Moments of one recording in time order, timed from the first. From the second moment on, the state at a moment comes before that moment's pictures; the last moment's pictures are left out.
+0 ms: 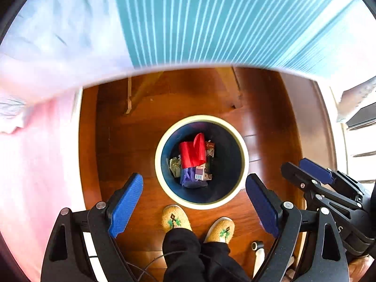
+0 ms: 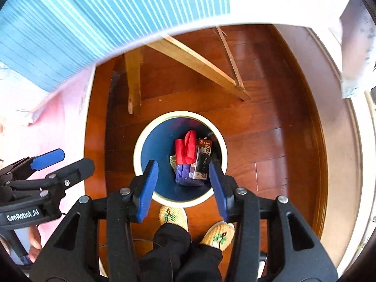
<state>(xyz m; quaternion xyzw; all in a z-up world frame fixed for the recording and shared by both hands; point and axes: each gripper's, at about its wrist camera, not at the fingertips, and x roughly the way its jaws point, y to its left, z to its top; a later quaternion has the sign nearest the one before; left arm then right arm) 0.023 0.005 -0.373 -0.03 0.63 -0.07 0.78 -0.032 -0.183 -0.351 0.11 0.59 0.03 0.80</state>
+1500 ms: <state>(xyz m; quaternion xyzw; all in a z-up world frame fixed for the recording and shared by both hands) 0.041 0.069 0.073 -0.04 0.40 -0.01 0.92 0.017 -0.130 0.064 0.05 0.38 0.14 0.91</state>
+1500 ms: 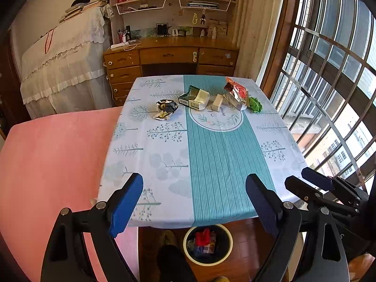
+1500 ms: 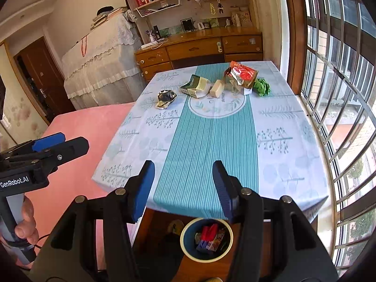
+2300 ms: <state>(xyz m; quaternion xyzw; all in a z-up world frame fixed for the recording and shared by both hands) 0.449 0.177 -0.071 -0.04 0.54 -0.07 0.84 0.444 -0.046 -0.034 0.01 0.47 0.06 0.88</state>
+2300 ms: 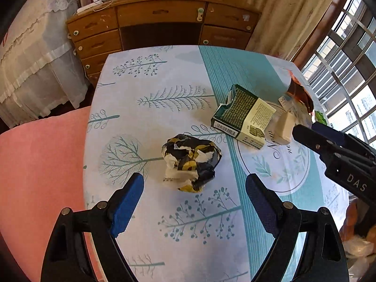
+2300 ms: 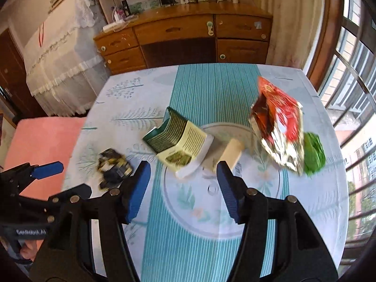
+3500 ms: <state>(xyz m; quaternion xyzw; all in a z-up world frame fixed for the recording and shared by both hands) 0.523 0.196 -0.144 -0.06 0.58 -0.12 0.80 0.534 -0.010 -0.149 0.03 0.62 0.16 0.77</state>
